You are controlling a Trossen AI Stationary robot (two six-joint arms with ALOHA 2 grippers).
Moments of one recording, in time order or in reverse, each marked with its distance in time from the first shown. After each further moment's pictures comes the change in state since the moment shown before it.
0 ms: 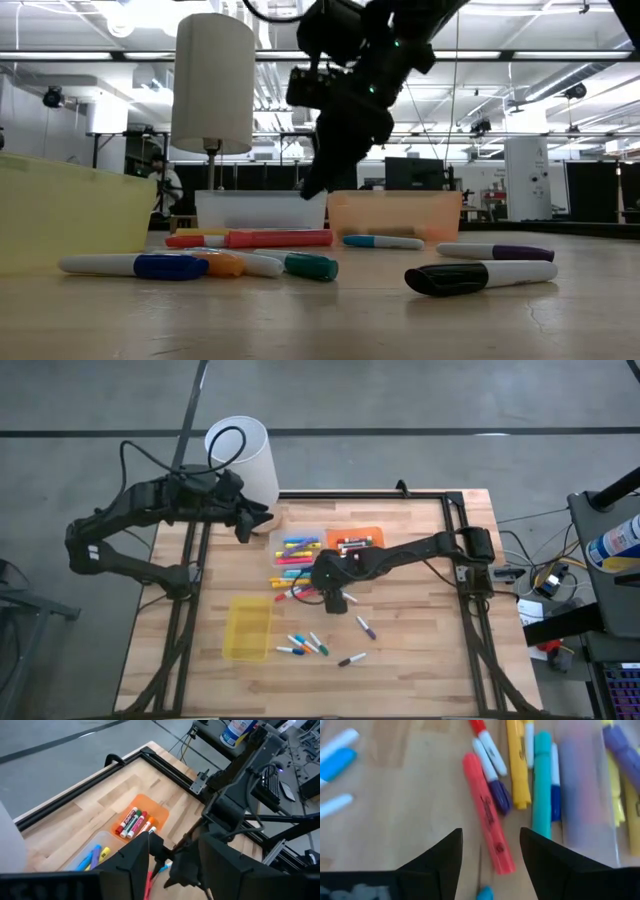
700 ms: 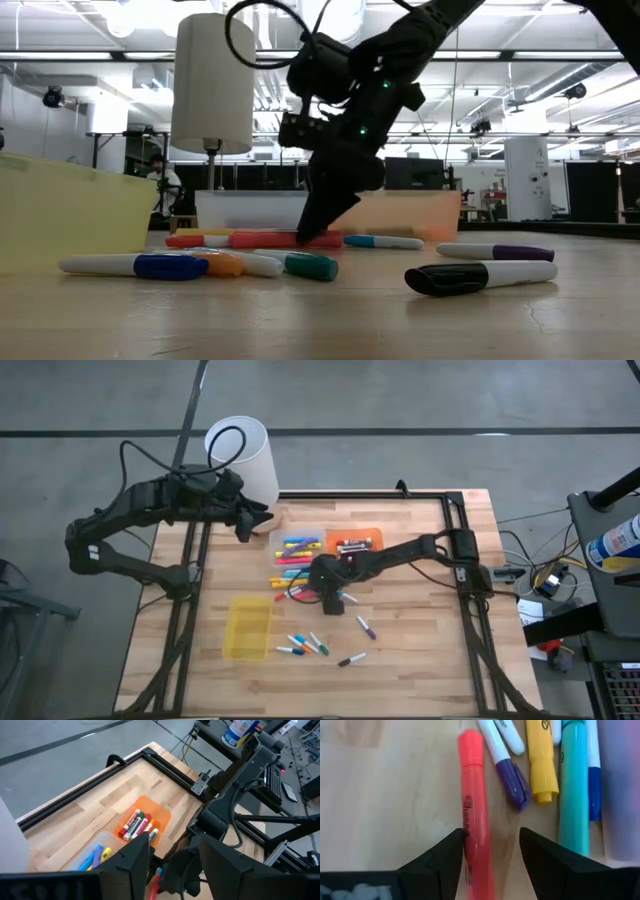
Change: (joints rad) left arm 0.001 0.000 0.000 0.000 -0.006 0.002; right arm -0.024 0.119 0.002 0.076 -0.060 0.005
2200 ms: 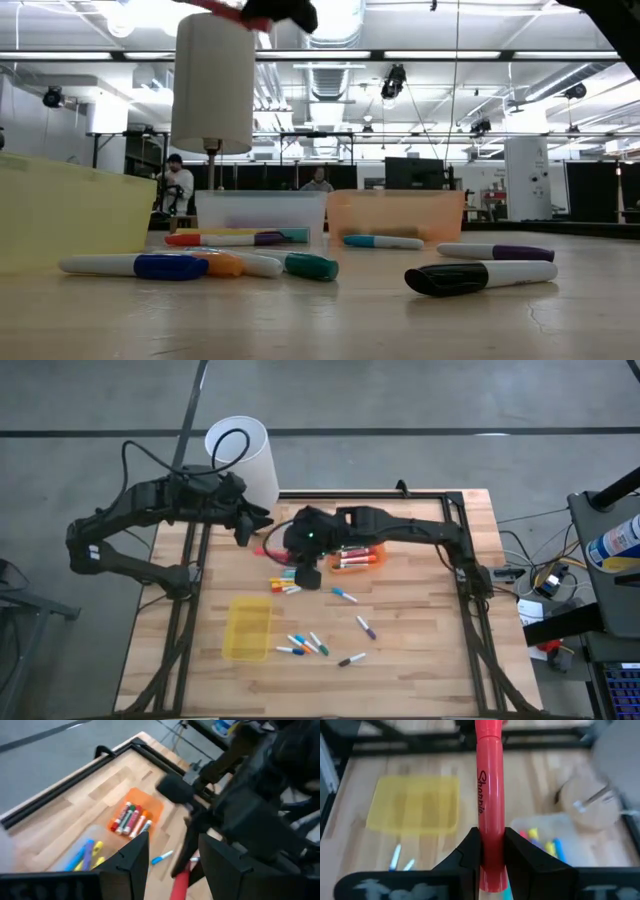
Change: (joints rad) left arm 0.000 0.006 0.000 -0.013 0.070 0.017; right arm 0.002 0.025 0.978 -0.683 0.056 0.139
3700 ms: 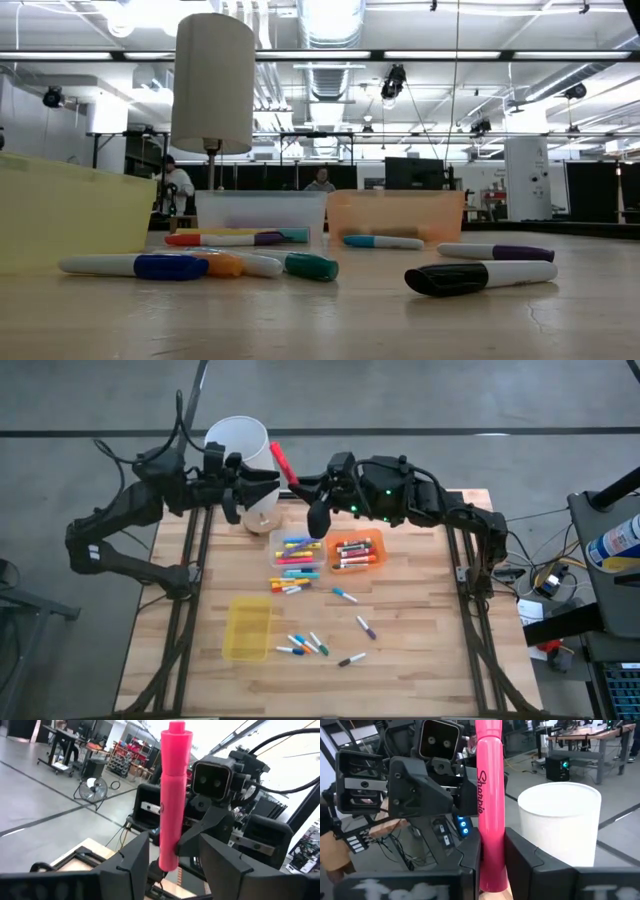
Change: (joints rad) left arm -0.002 0.006 0.017 0.584 0.033 0.024; right arm 0.000 -0.240 0.020 0.418 0.313 0.254
